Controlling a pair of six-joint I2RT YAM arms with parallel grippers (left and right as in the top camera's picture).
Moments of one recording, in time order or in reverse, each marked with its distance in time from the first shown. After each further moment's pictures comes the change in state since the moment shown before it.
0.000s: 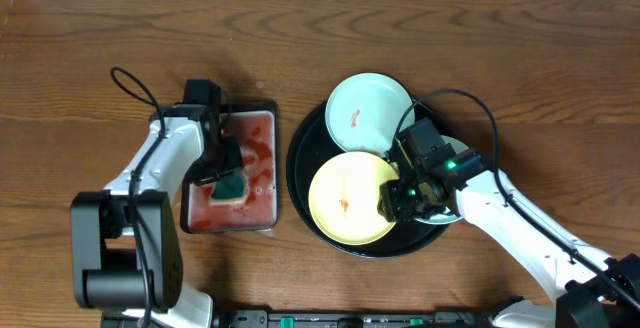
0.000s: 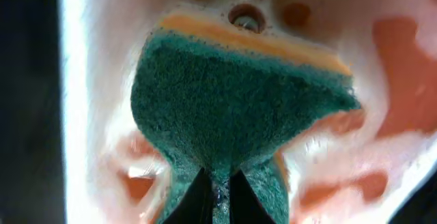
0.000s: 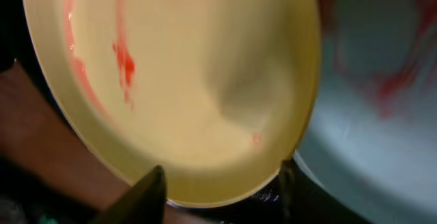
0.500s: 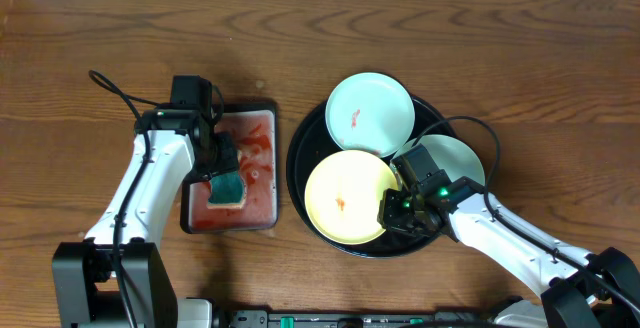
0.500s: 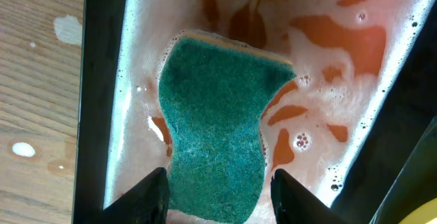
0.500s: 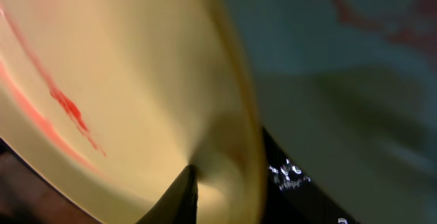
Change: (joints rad) left arm 0.000 -0.160 0.002 -0.042 -0.008 0.003; right arm 0.050 -0.002 -0.215 0.312 0.008 0.423
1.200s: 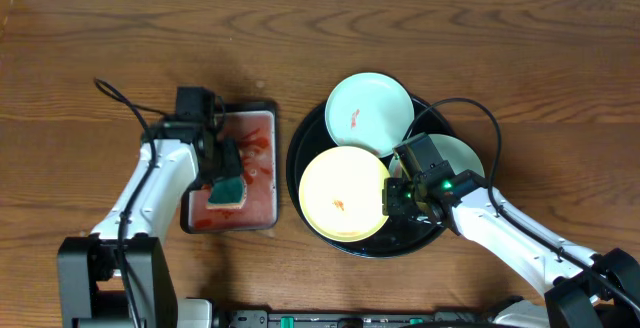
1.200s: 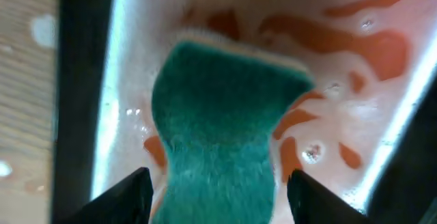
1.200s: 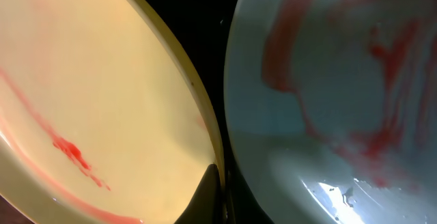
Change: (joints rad) left arm 0.000 0.002 -0.110 0.144 -0.007 -0.005; right arm -0.028 0.000 0.042 0.037 0.122 -0.231
